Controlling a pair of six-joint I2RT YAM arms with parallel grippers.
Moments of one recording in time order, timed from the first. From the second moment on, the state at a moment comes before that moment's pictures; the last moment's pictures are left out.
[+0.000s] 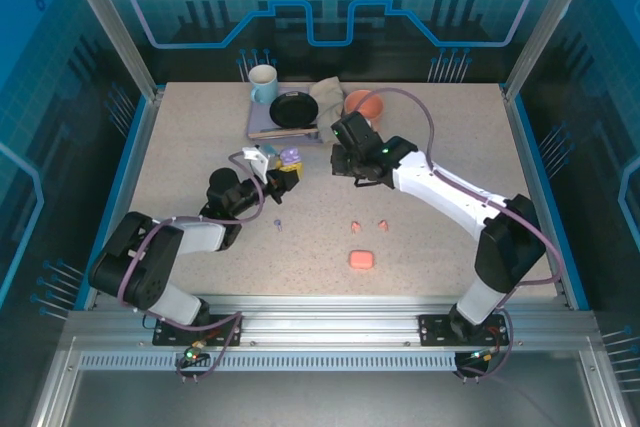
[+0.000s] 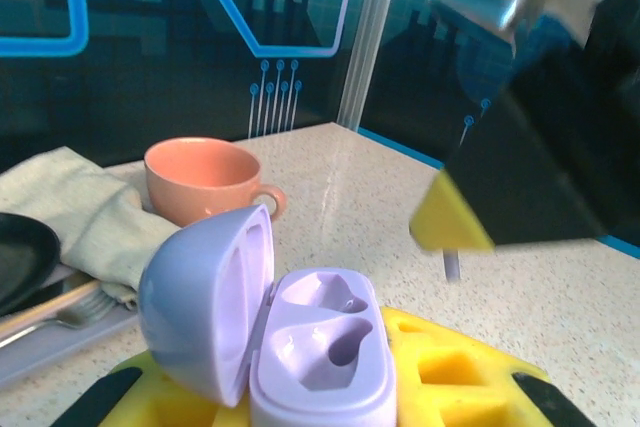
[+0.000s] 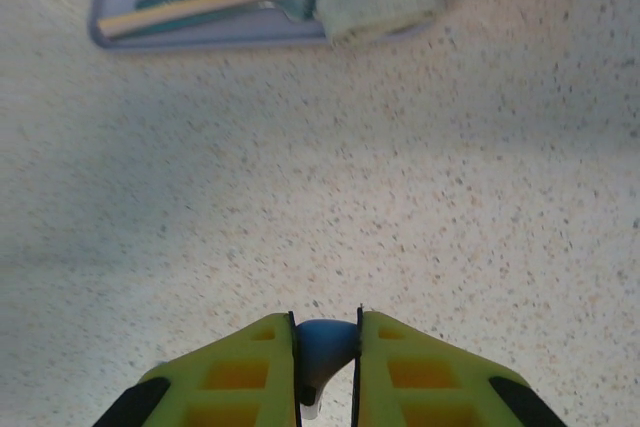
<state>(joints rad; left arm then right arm) -0.31 1.52 0.46 1.06 0.52 -0.19 0.69 1.66 1.43 -0.65 0.19 0.67</state>
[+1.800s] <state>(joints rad) -0.41 1.56 0.70 0.94 0.54 0.04 0.75 1.51 1.43 -0.46 0.17 0.59</state>
